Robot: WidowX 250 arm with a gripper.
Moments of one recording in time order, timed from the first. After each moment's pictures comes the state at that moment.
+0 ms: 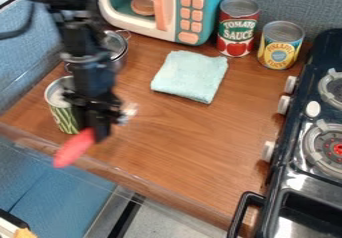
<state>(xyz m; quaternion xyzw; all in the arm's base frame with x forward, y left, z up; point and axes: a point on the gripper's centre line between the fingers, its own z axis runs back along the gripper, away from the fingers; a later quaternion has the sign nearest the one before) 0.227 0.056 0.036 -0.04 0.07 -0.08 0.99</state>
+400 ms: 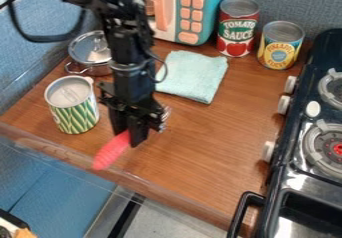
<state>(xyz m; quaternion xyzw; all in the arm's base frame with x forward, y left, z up) 0.249 0.025 0.024 -0.02 0.06 -0.08 0.99</state>
